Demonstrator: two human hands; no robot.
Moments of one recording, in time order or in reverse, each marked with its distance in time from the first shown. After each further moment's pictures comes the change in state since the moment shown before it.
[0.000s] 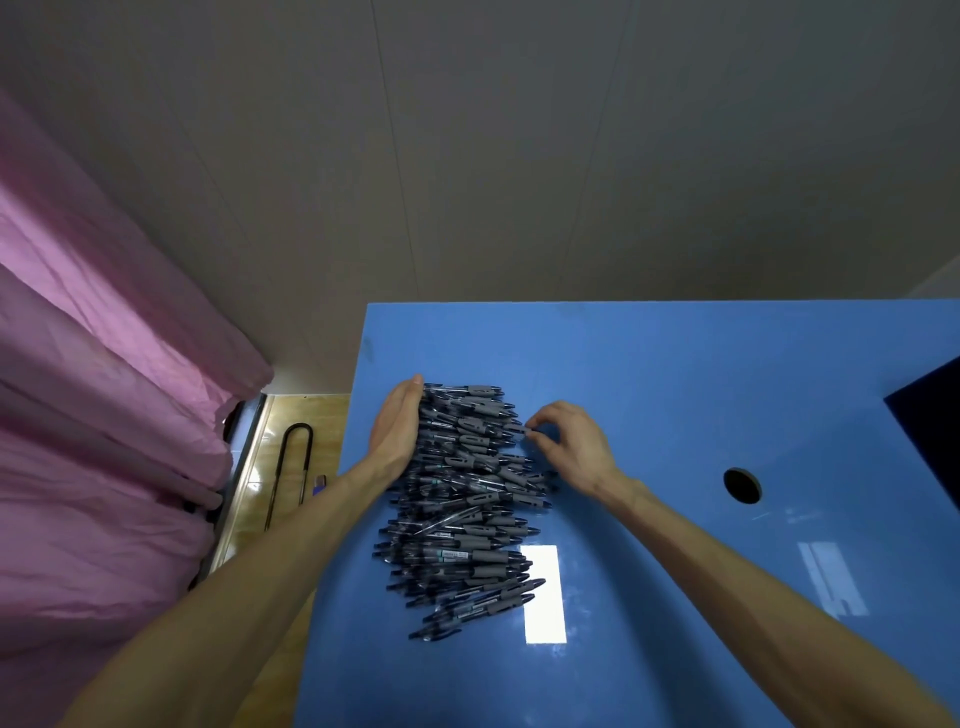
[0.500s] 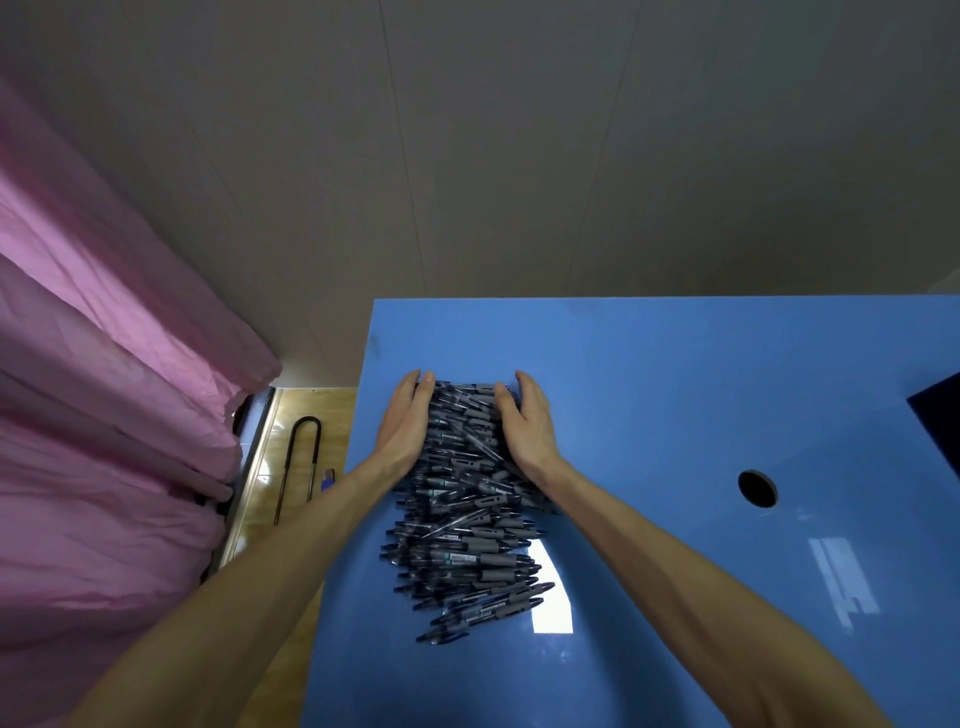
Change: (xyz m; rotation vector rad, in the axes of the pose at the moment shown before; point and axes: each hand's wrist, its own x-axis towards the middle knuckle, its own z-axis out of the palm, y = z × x) left_hand 0.006 0.000 -0.001 0.046 -0.015 0.038; right_hand 0.031 -0.067 0.043 0.515 0.039 0.327
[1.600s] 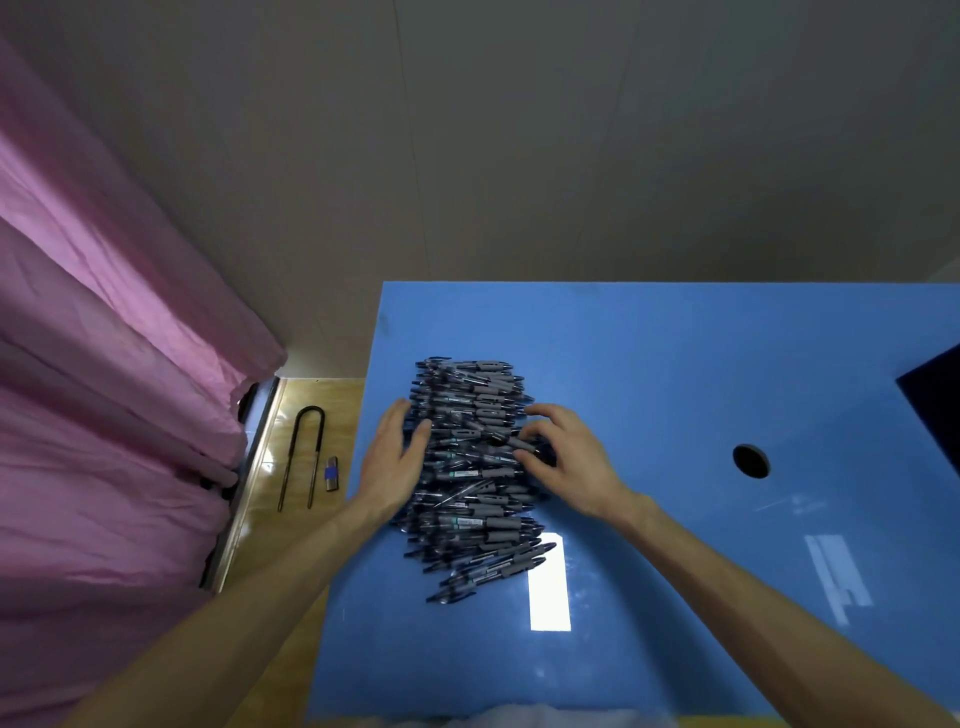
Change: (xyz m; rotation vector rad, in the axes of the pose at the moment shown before) left_hand -0.078 -0.046 -0.021 0.166 0.005 0.098; right_hand -0.065 0.052 -0.055 -0.493 -0.136 -0.536
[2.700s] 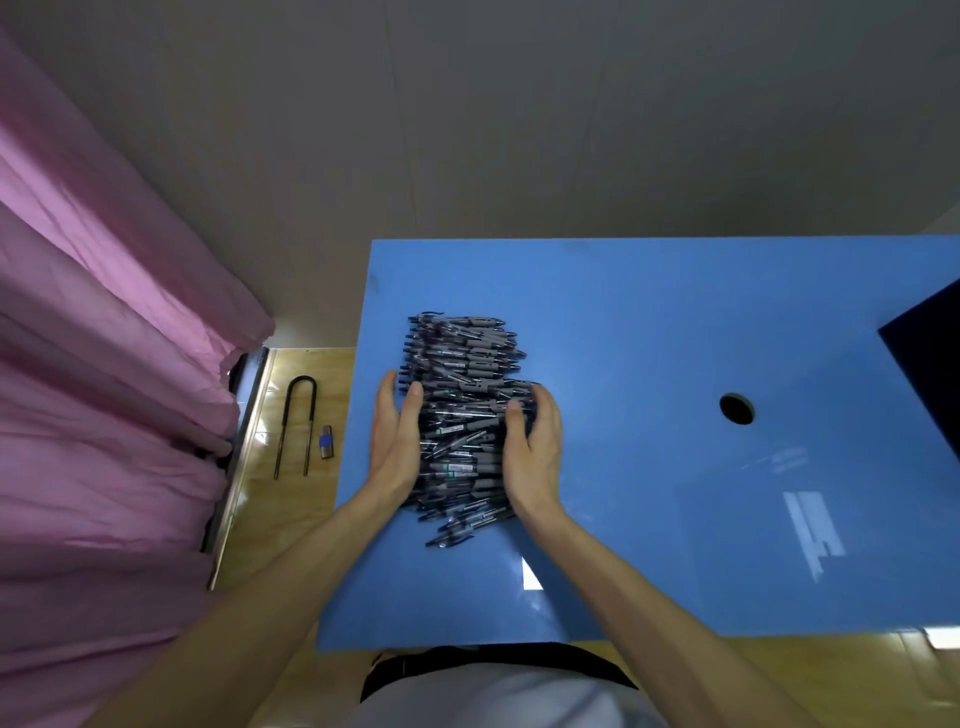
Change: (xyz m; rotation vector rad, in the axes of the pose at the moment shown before) left_hand -0.037 0.008 0.020 -0.361 0.133 -0.121; right_hand -0.033 -0.087 0.059 0.562 0.463 0.612
